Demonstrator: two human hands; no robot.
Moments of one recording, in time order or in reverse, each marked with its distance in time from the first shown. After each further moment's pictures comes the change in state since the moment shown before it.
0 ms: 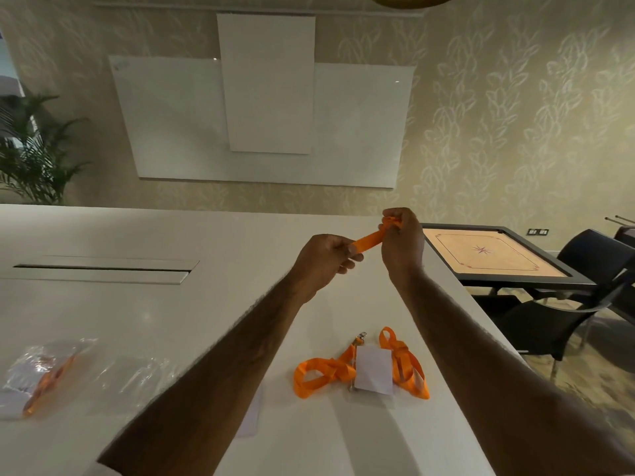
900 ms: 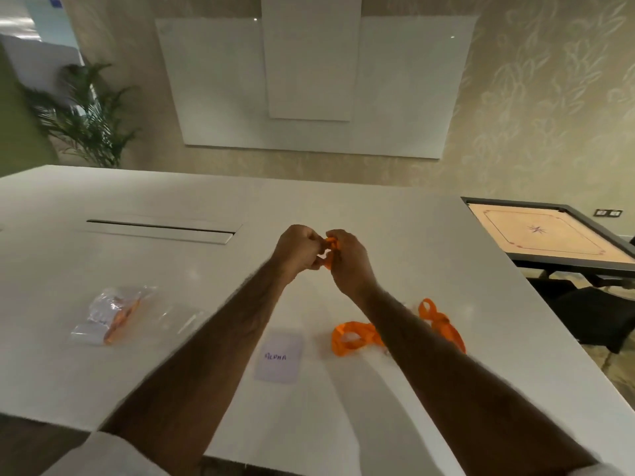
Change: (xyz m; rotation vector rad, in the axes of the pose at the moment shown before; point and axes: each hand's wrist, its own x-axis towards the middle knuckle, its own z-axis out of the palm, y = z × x) left_hand -0.035 -0.060 -0.081 0.182 0.245 -0.280; right_hand -0.115 0.034 0.100 -0.272 -0.551 -0.232
